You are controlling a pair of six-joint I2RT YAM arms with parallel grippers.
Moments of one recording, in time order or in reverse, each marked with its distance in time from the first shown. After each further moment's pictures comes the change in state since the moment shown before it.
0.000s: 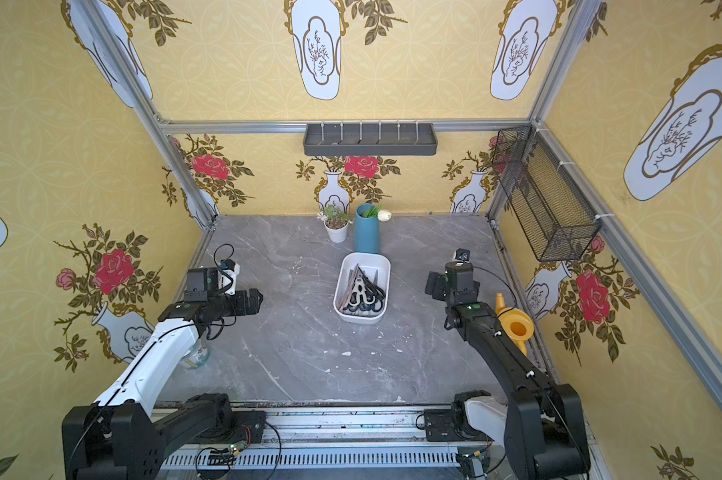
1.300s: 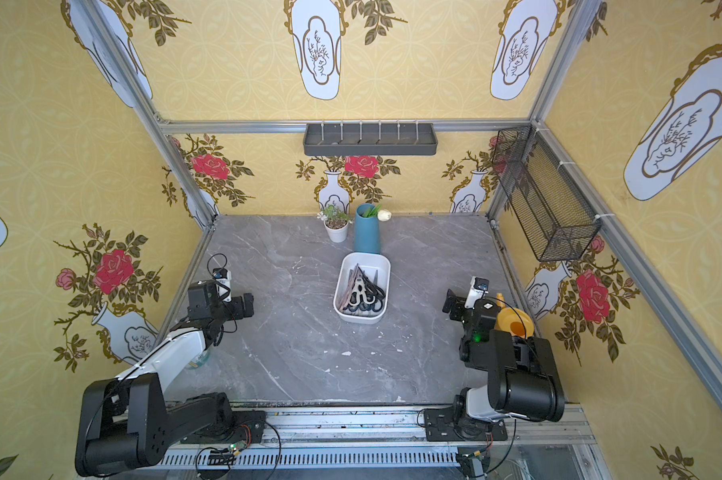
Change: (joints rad) left arm 0.091 0.077 -0.267 0.520 -0.115 0.045; right arm -0.307 0.252 -0.437 0.959 -0.304 -0.133
